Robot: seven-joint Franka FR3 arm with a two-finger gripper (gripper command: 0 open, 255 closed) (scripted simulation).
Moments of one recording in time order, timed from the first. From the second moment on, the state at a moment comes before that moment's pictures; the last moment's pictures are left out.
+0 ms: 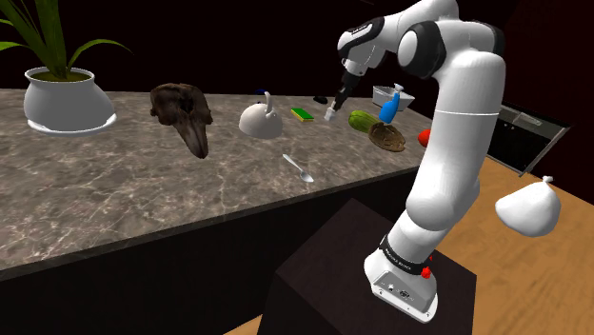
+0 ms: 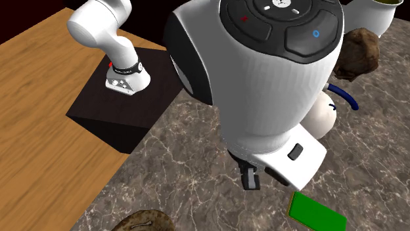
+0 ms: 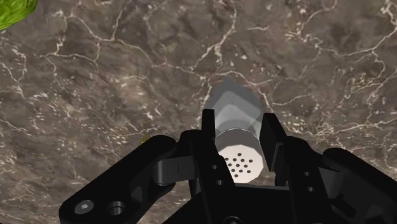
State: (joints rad) arm -0.17 0.32 -0.60 -1.70 0.32 2.04 -1.04
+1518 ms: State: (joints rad) arm -0.19 0.30 -0.62 -1.41 0.28 1.75 -0.99
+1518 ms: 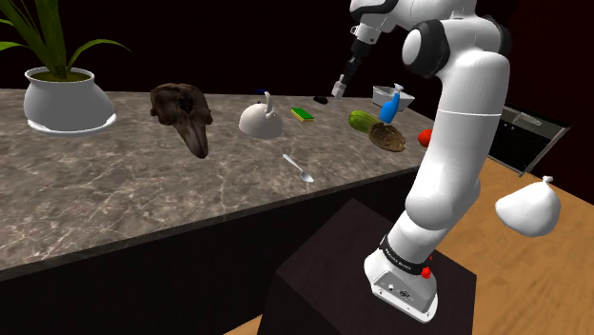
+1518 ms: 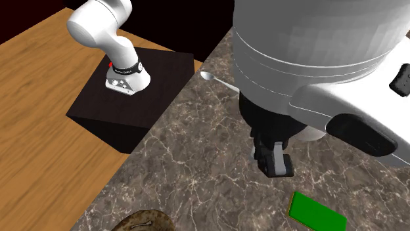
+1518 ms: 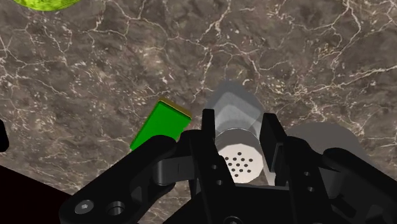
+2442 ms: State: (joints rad) arm -0.06 0.16 -0.59 -1.47 0.19 1.72 -0.83
